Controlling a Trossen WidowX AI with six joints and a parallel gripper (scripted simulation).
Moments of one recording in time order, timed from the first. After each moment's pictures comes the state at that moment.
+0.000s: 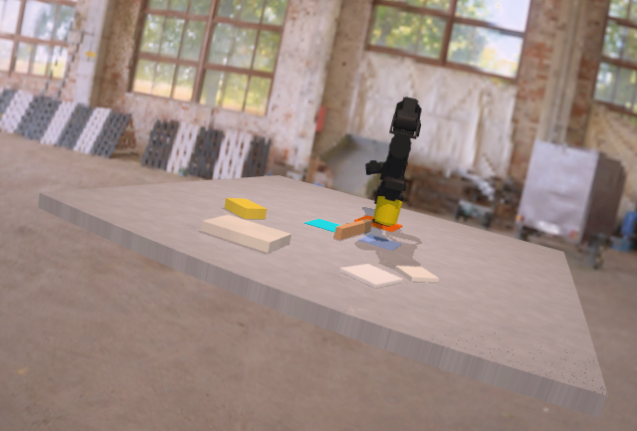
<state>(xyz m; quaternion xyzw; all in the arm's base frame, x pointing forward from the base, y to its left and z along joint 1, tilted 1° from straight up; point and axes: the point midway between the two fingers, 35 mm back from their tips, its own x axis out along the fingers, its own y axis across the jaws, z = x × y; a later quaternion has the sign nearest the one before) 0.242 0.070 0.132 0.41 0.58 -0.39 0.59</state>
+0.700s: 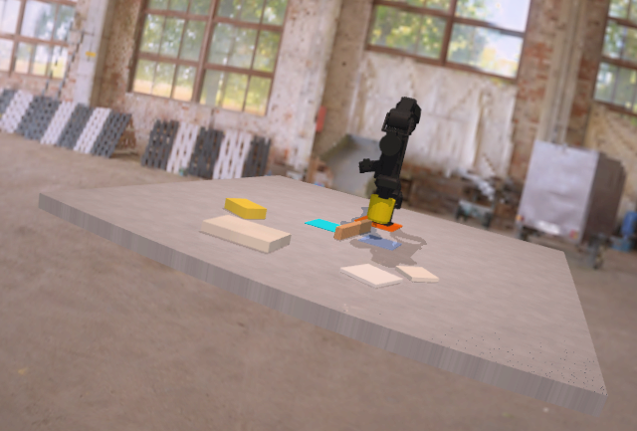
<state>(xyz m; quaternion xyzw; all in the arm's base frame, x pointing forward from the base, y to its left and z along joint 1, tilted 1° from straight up) 0.243 0.050 0.132 0.41 0.58 -0.39 0.59</state>
